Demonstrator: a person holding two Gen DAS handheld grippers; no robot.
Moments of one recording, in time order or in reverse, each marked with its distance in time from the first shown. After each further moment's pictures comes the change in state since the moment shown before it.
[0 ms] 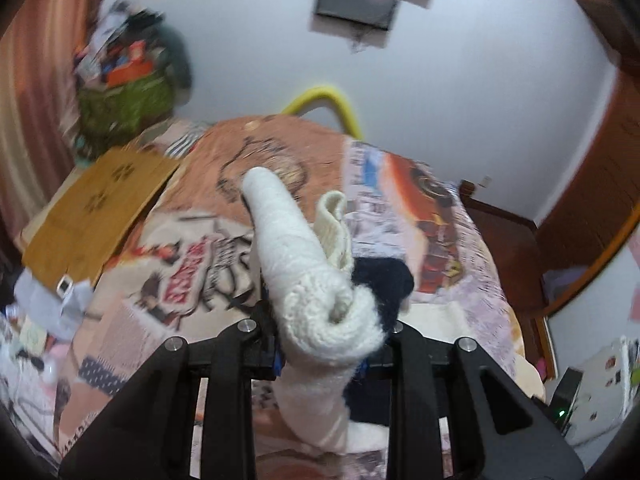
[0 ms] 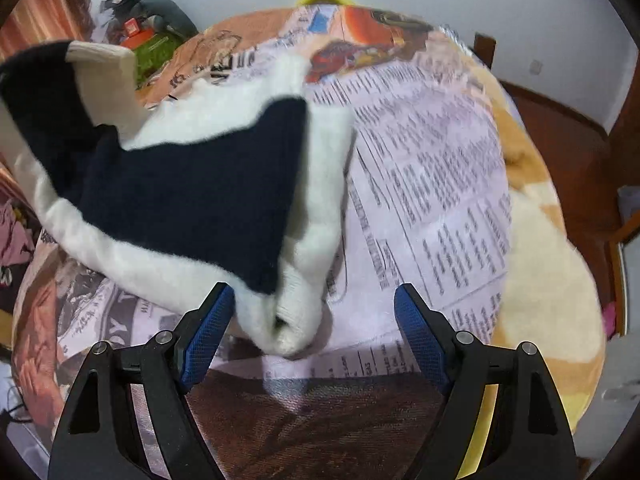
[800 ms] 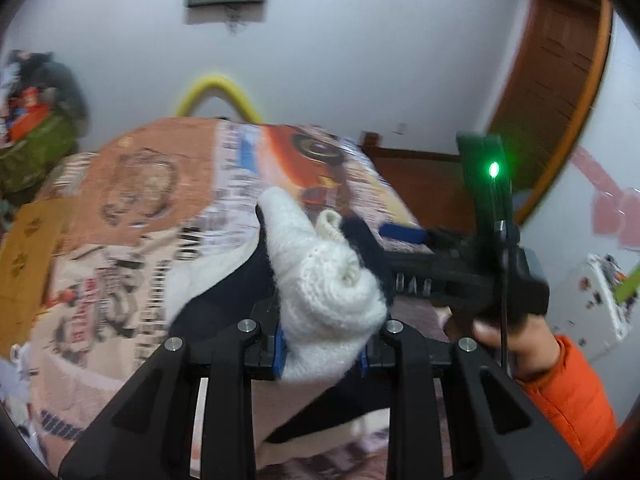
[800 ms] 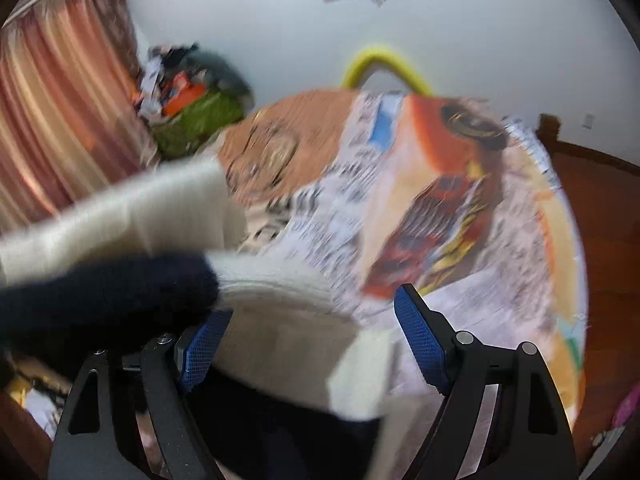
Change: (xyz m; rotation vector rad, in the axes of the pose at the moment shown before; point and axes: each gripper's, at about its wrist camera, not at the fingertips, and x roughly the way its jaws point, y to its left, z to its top) left arm 0.038 -0.136 -0.016 0.257 0.116 -0.269; right arm -0.013 -0.007 0.161 0.021 -0.187 0.207
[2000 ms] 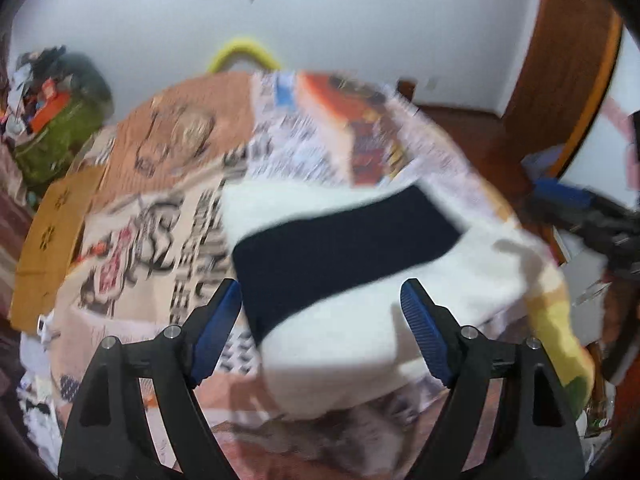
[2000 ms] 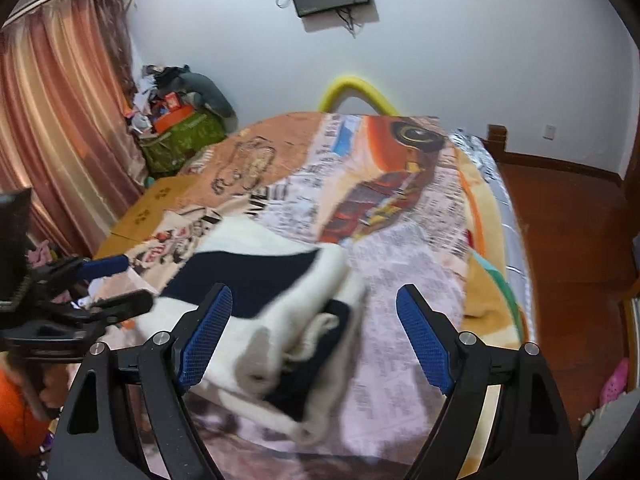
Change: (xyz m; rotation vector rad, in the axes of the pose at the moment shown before) left arm 0.021 0.046 -0.074 0.025 0.153 0.194; right arm -0.072 0.007 -0.067 -0.038 -0.055 -0.068
